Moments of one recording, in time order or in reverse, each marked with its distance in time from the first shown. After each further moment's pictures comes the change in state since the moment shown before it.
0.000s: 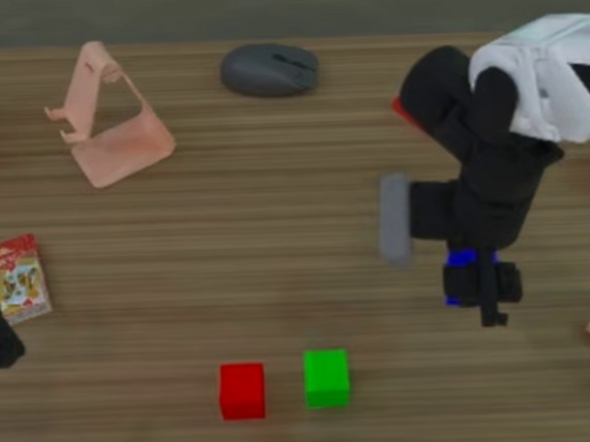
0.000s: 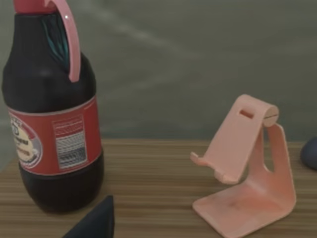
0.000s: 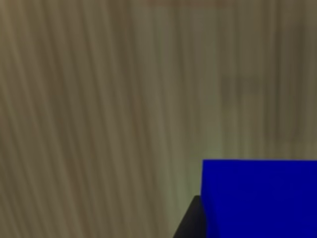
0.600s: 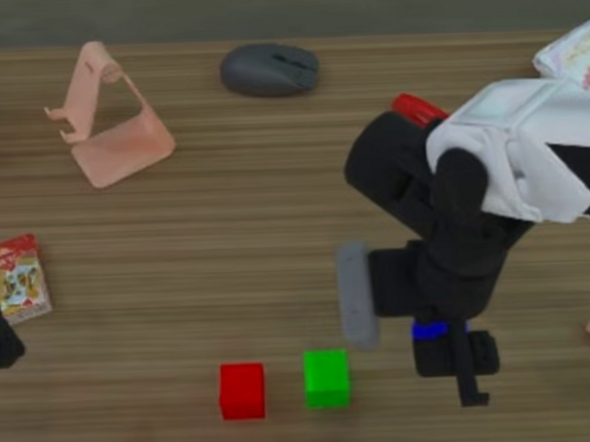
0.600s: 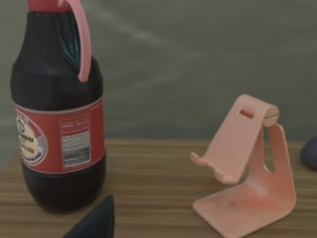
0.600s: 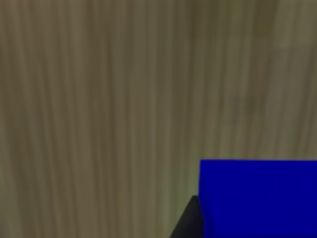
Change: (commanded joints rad) left arm 0.000 0.000 0.000 0.000 0.000 0.000; right arm 0.198 -0.103 -0.119 0.018 -0.001 0.072
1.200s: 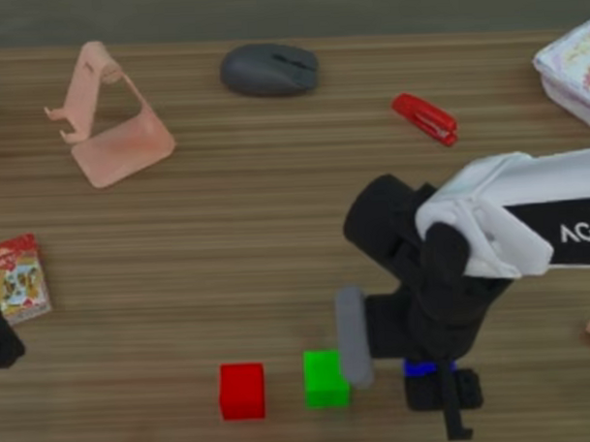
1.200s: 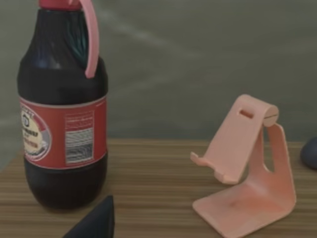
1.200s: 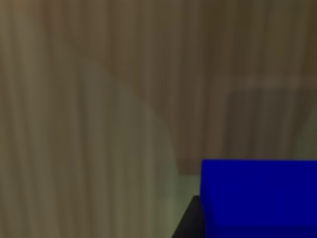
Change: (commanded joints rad) left arm 0.000 0.000 0.000 0.000 0.000 0.000; right arm 0.004 0.108 -0.156 0.269 0.001 0.001
